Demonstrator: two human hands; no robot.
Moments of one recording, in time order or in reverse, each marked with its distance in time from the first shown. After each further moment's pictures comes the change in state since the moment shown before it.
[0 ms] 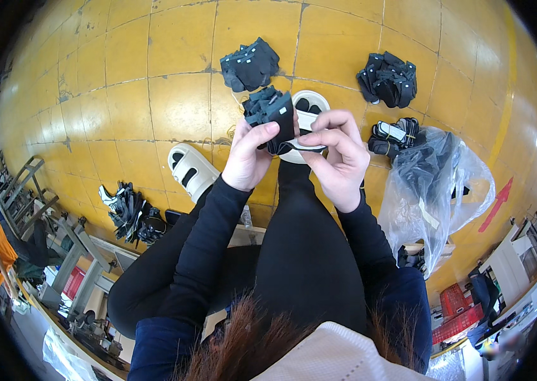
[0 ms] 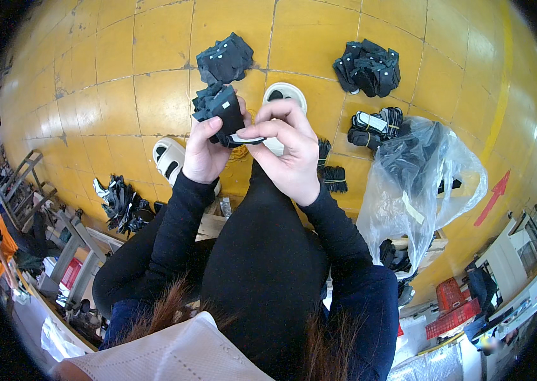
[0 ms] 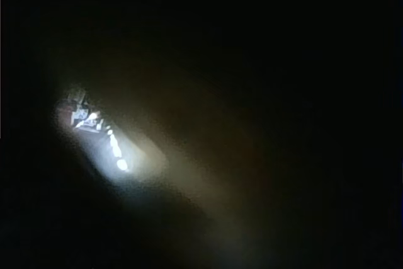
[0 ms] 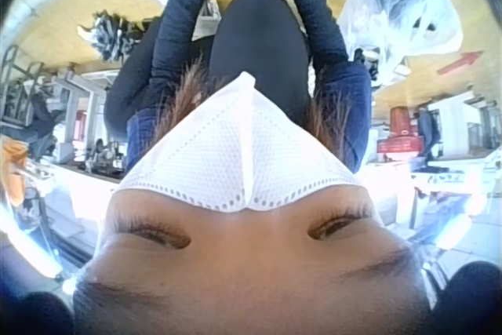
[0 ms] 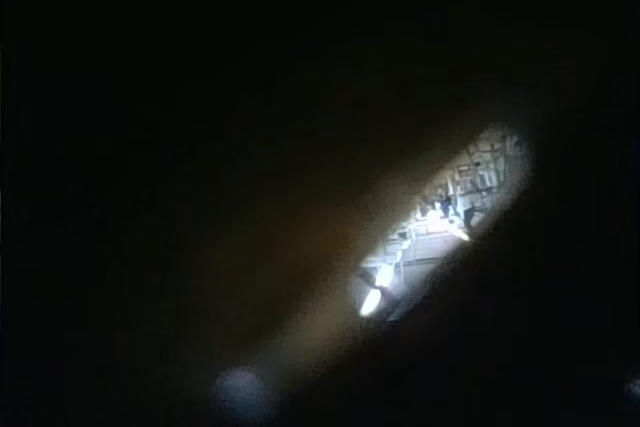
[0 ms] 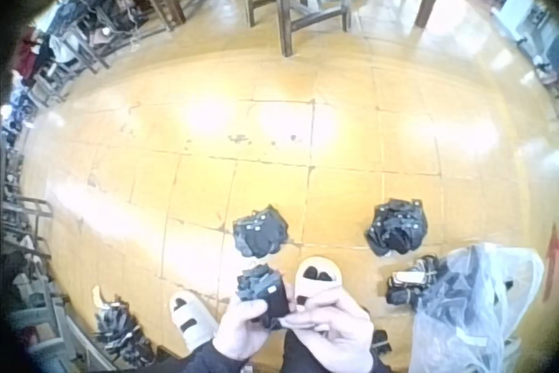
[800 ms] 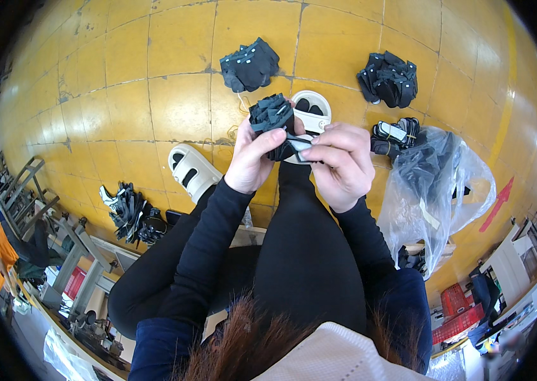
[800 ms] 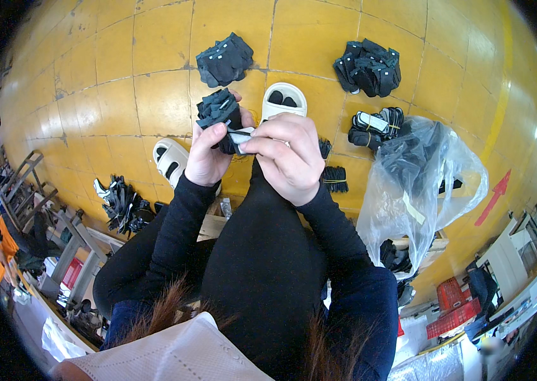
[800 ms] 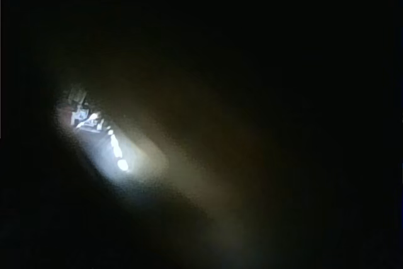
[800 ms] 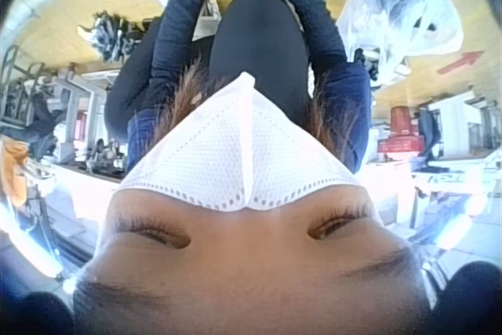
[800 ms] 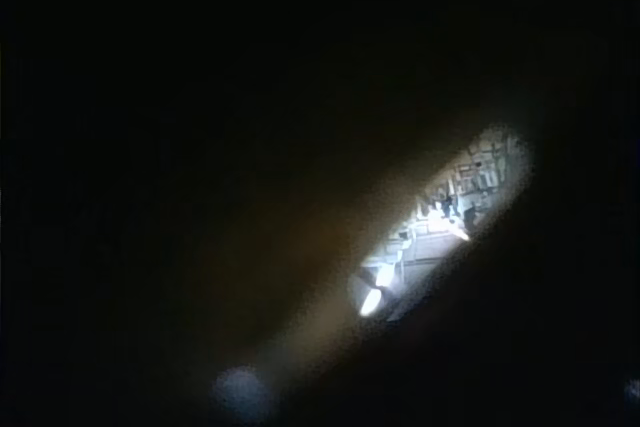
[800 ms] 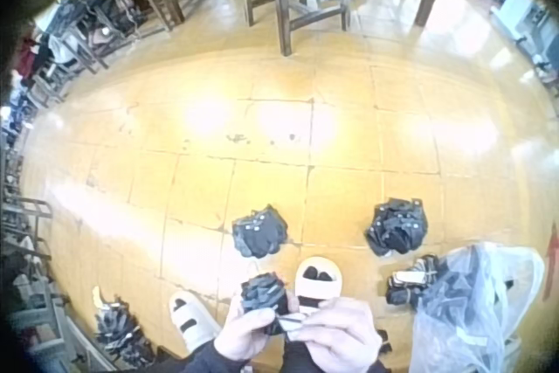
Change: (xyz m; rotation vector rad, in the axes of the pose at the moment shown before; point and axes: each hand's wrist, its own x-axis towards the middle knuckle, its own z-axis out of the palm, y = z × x) left_hand 0.006 -0.003 0.002 0.021 -0.081 0.079; right_hand 0.001 0.007 -0.004 -0.379 0.082 -0.418
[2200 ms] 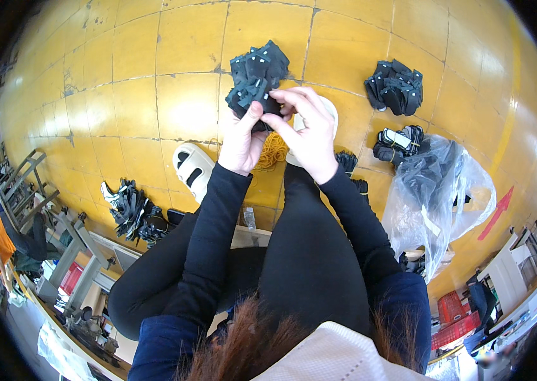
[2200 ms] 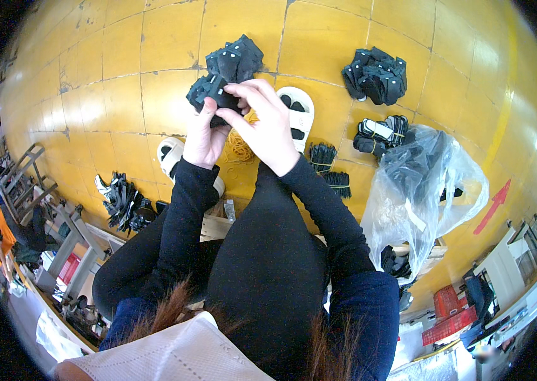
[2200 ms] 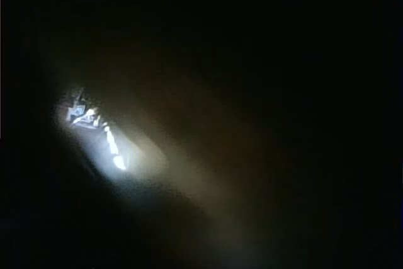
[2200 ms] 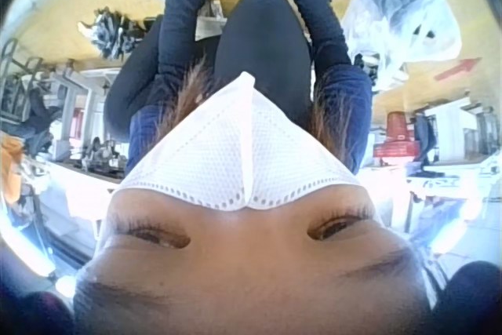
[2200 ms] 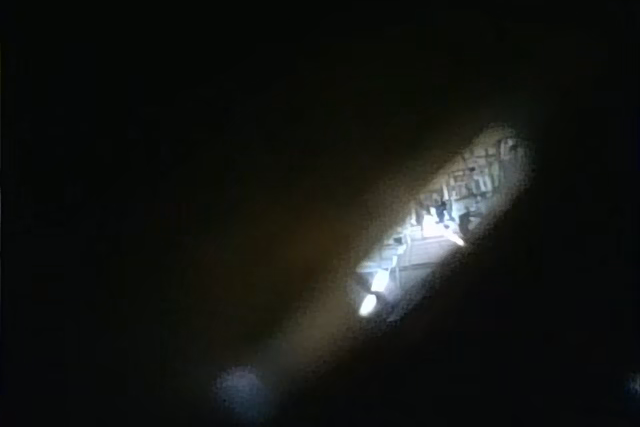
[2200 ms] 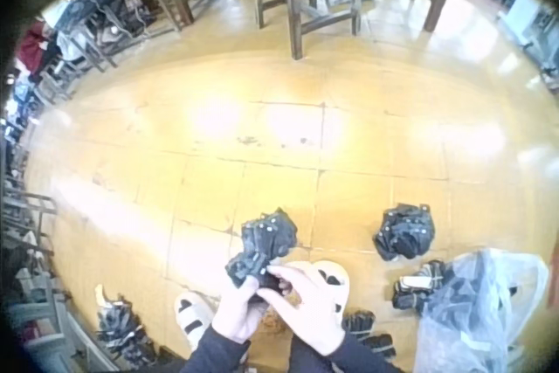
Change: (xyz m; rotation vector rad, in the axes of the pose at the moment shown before) left_hand 0.019 -0.007 -0.048 -0.051 0.223 0.124; right_hand 0.013 0.026 0.064 0.224 -0.200 0.404
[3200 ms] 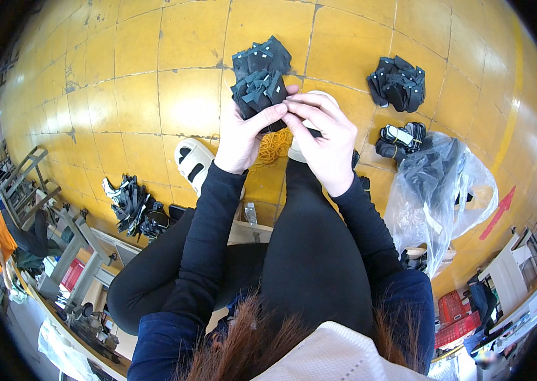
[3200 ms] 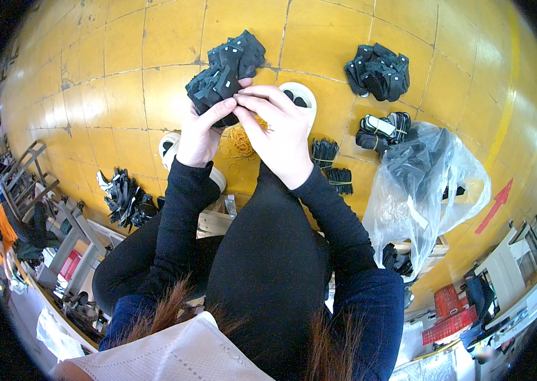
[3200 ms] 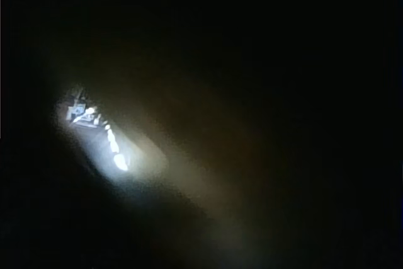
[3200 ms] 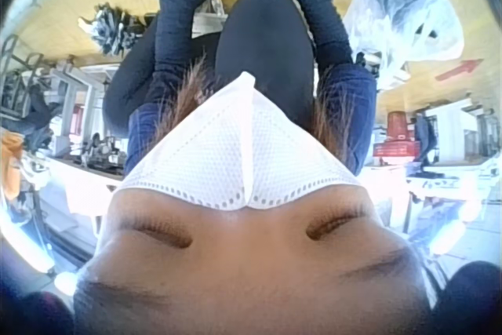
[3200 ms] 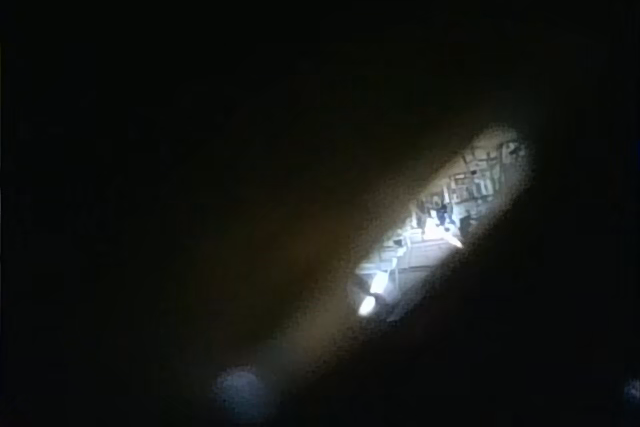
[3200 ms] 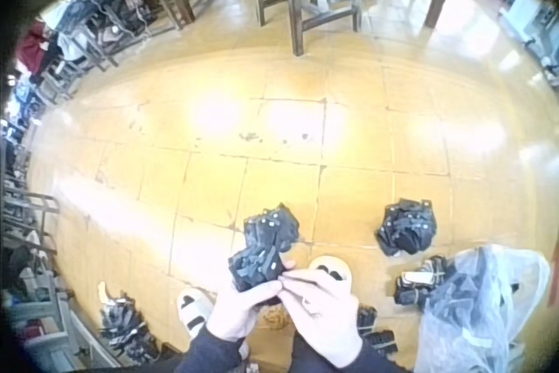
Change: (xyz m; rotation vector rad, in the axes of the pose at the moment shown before) left_hand -0.007 0.031 0.032 0.179 -0.085 -0.012; right_hand -0.009 -0.022 -0.022 -0.184 0.050 -0.151
